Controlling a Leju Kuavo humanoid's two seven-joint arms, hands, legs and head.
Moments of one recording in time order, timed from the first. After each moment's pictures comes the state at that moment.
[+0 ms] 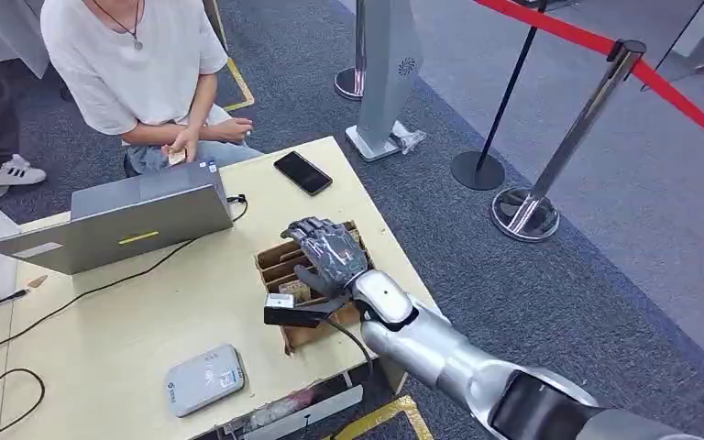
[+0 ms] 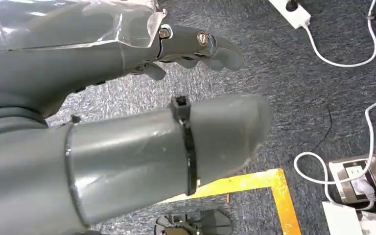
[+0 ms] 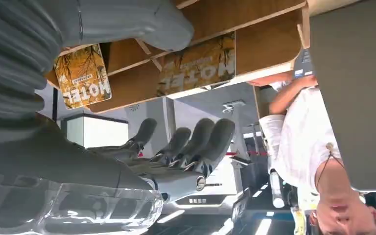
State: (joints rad) left arm -0.13 -0.23 0.60 -0.21 -0.92 0.49 -0.08; right arm -0.39 -0.18 0.52 -1.07 1.01 -0.39 -0.06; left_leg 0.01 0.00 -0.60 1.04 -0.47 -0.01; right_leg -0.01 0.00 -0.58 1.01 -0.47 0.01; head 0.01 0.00
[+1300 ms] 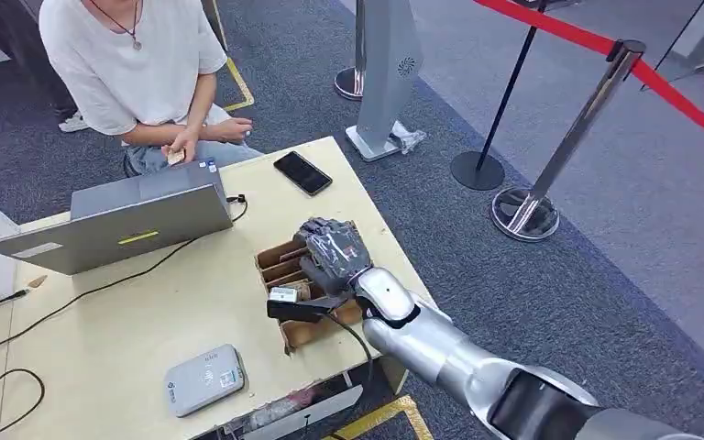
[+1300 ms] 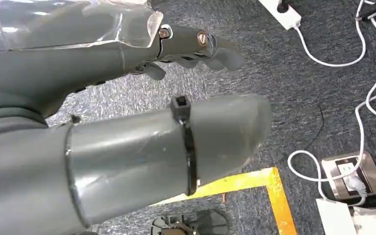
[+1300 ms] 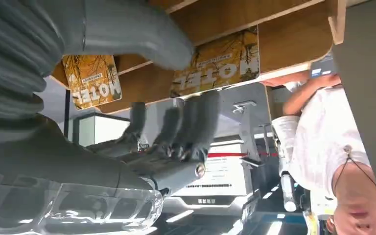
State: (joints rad) left arm -0.13 -0.23 0.59 -0.21 -0.92 0.49 -0.10; right arm -0.39 -0.17 0.50 -1.05 1.02 -0.38 -0.04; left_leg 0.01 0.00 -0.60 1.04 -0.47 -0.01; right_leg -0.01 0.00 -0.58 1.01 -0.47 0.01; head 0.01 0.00
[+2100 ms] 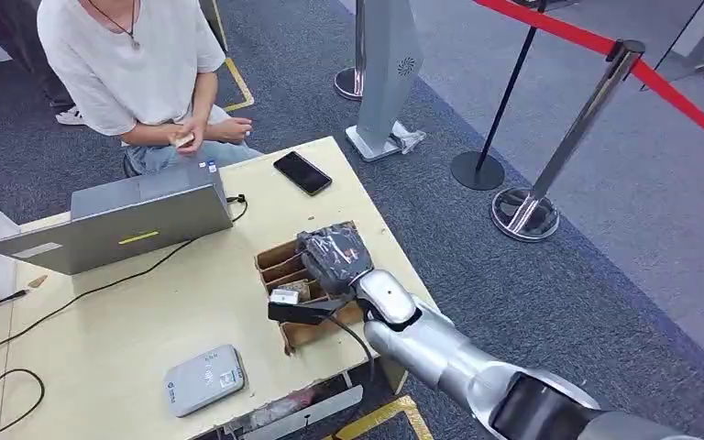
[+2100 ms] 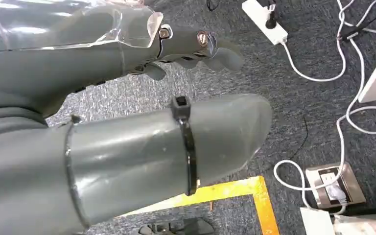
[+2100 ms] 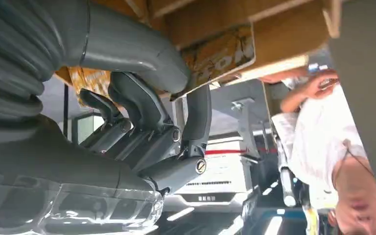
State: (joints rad) left arm -0.12 -0.24 0.59 -0.21 -0.90 0.56 -0.17; right arm -0.37 -0.18 0.49 -1.09 1.03 -0.40 -0.05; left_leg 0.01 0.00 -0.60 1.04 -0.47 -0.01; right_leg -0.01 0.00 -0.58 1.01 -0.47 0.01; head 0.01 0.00
